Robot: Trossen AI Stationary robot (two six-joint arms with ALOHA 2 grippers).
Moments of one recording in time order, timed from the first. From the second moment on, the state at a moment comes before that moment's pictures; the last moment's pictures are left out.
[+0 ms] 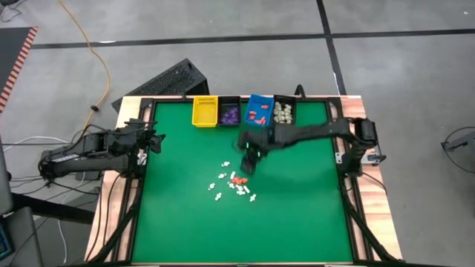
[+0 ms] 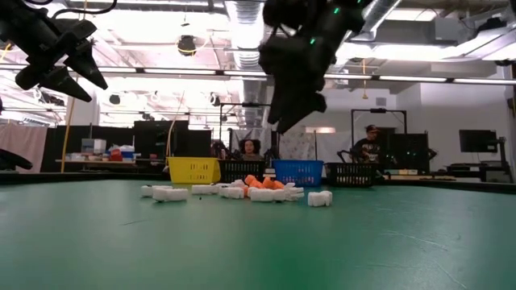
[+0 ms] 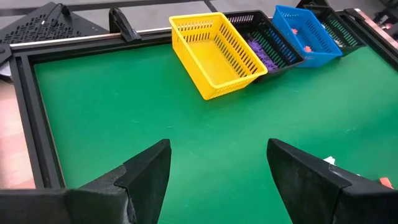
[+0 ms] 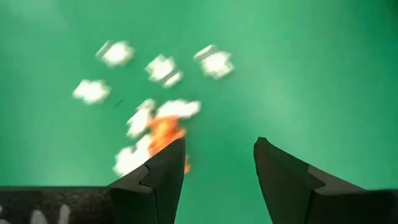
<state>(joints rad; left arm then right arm) 0.16 0.30 0.58 -0.91 -0.53 -0.76 -0.08 1.74 1.35 -0.59 -0.05 0.36</state>
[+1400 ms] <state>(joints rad) 0.16 0.30 0.58 -0.93 -0.54 -0.77 0.07 1.89 1.21 -0.34 0.00 0.24</state>
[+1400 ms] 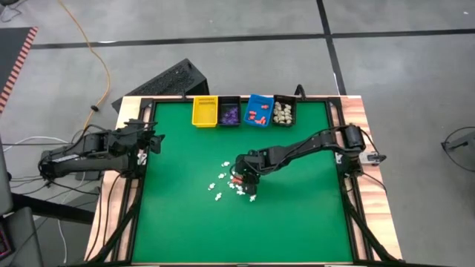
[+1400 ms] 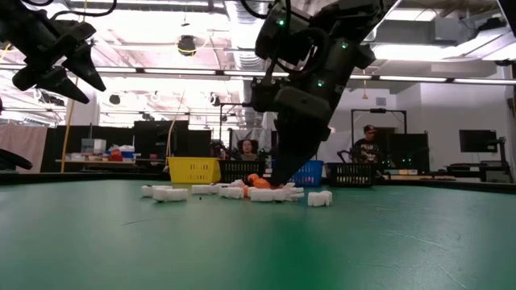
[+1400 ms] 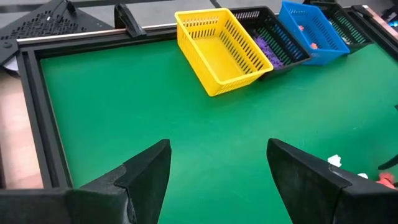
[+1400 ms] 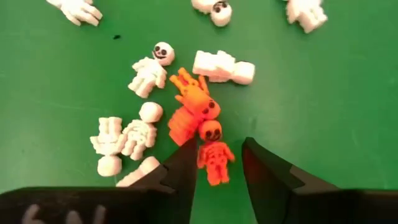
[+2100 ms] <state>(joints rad) 0.16 0.30 0.58 -0.93 -0.53 -0.77 0.06 1.88 1.21 -0.41 -0.03 0.41</state>
